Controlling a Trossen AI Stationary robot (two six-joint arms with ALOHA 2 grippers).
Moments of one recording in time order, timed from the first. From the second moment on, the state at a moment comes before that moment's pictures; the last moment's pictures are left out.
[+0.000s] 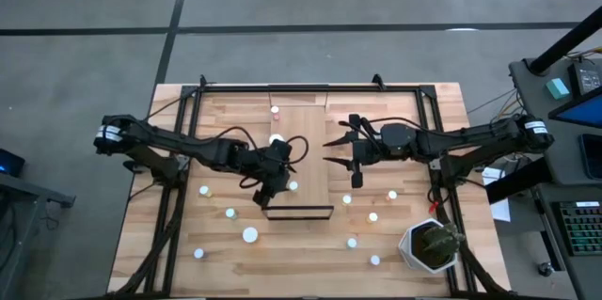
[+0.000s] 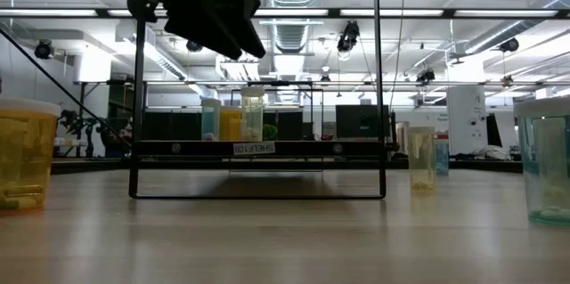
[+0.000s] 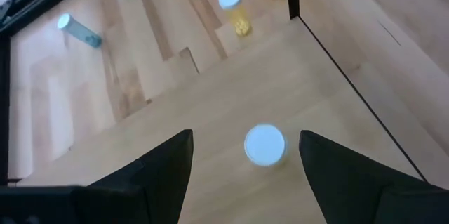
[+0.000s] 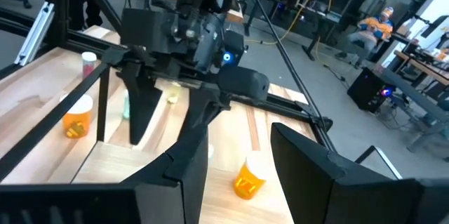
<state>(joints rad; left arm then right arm) -0.12 1.43 1.03 -0.36 -0.06 0.42 0.04 1.22 0.82 0.24 0.05 -0.34</state>
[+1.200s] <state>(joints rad) -0.11 1.40 1.04 -0.38 -0.01 0.58 0.03 1.22 0.81 0.23 0.05 -0.32</state>
